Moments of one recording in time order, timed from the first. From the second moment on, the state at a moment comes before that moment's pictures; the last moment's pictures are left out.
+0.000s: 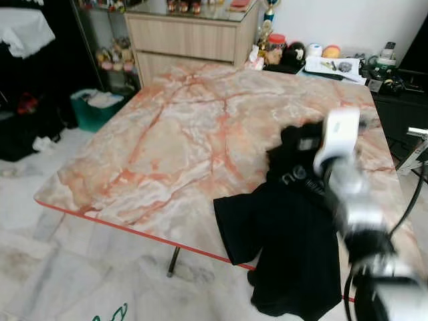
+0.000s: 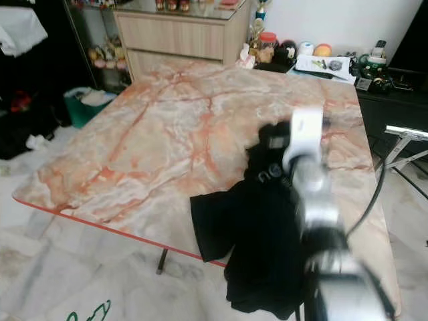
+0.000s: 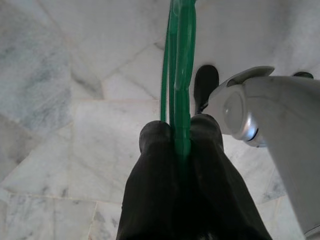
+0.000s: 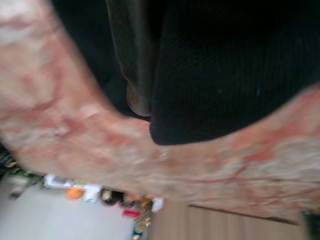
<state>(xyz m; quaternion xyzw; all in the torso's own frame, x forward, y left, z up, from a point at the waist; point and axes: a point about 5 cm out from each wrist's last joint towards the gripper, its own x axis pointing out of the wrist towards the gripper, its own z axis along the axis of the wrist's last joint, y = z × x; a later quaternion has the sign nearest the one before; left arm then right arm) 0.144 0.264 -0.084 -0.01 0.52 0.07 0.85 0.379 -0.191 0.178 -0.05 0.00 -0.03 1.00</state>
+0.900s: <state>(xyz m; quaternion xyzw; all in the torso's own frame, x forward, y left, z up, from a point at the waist) 0.129 0.269 -0.087 0.02 0.54 0.04 0.84 0.245 -0.206 0.137 -0.04 0.07 -0.09 0.99</state>
